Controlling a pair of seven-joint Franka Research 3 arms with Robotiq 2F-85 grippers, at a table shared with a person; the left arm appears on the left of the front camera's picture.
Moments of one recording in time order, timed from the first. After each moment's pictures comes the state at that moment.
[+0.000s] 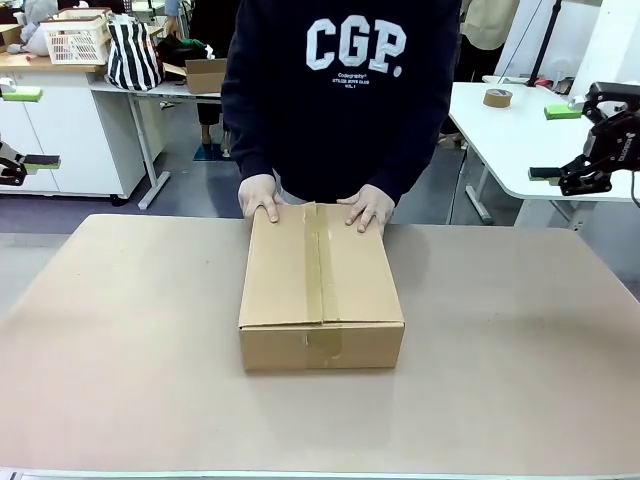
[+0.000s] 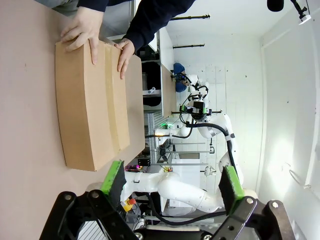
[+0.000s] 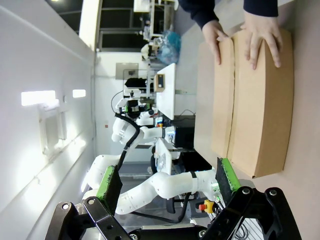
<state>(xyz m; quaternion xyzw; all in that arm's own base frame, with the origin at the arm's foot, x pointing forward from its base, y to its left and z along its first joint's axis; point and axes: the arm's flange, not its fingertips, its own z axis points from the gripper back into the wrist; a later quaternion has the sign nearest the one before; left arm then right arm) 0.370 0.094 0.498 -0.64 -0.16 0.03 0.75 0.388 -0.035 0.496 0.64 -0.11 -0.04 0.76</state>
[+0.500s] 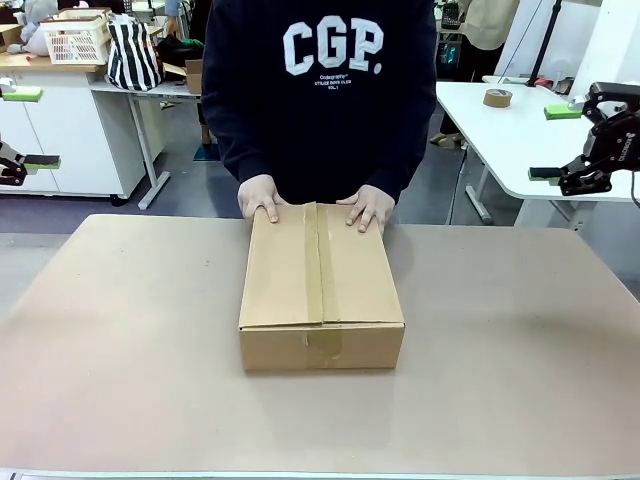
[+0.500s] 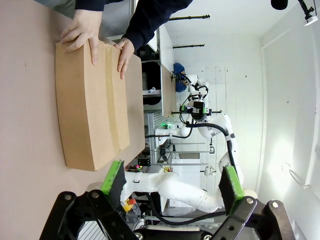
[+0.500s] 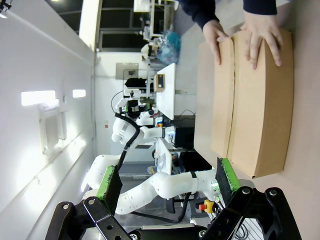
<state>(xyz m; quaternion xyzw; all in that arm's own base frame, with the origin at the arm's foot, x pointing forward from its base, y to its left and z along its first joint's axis) 0.370 0.094 0.498 -0.64 -0.16 0.03 0.75 0.388 -0.035 0.496 0.64 -0.11 -0.04 0.76</state>
